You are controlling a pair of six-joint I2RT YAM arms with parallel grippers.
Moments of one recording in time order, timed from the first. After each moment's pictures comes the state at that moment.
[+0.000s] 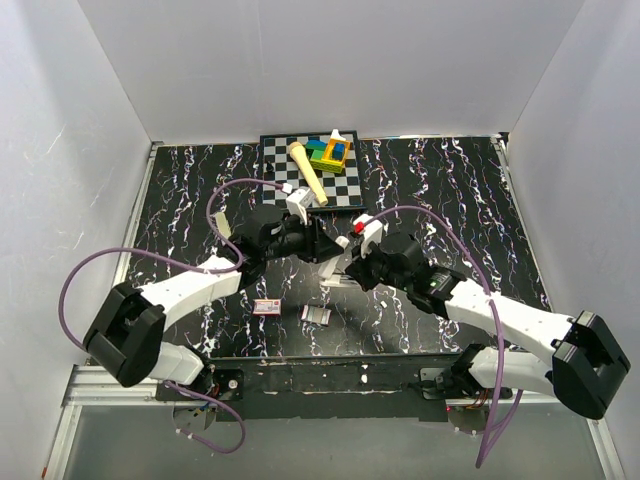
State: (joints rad) left arm -0.65 1.36 0.77 0.29 0.45 -0.52; right arm 0.86 1.14 0.66 -0.02 -0.07 0.14
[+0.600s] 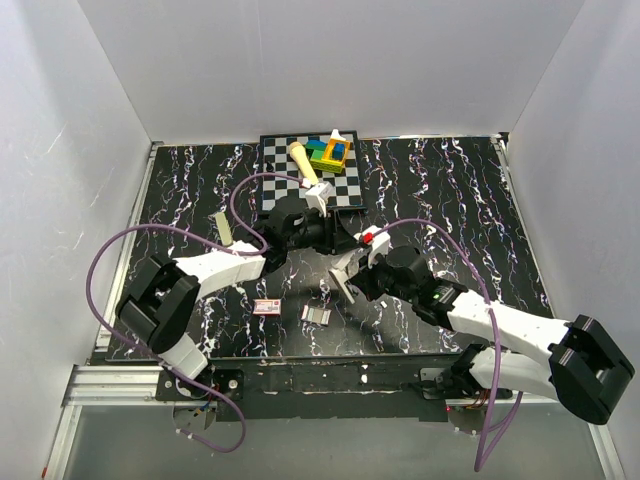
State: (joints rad) left arm -0.68 1.60 0.91 0.36 0.42 -0.60; right arm 0.85 1.10 0.51 0.10 -0.06 0.20
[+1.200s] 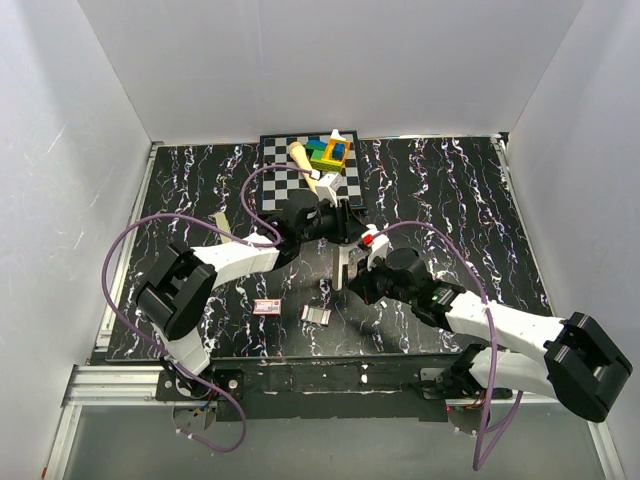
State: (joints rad) left arm -0.72 1.73 1.03 0.41 0.33 -0.61; right arm 0.85 1.11 0.47 0.14 -0.11 0.27
